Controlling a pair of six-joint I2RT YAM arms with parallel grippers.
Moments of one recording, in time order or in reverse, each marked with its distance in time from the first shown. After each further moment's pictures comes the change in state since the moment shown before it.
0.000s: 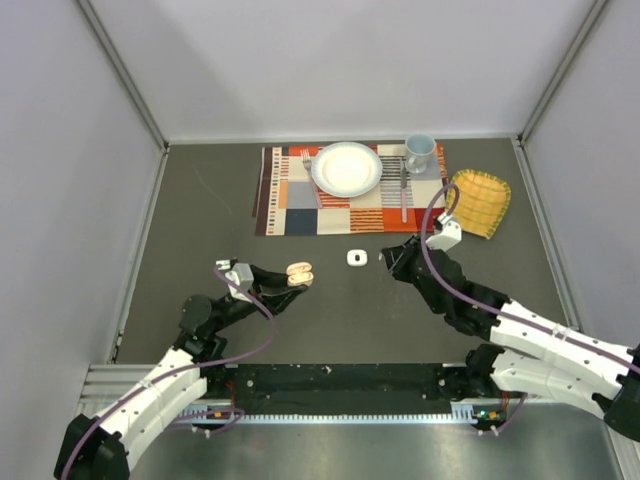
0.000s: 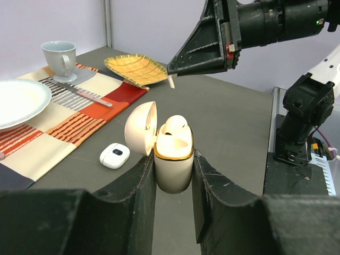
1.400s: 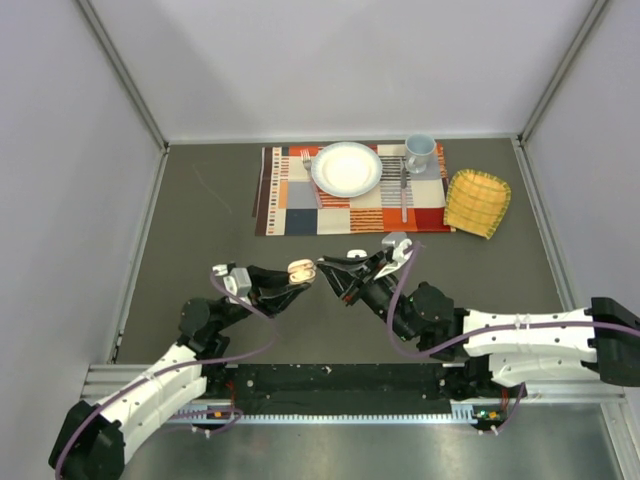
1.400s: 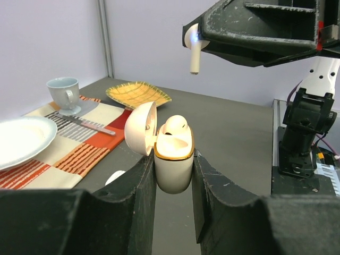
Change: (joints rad) left arm -0.048 0.081 -0.002 0.192 -0.019 0.032; right arm 0.452 0.185 -0.018 0.891 0.010 -0.592
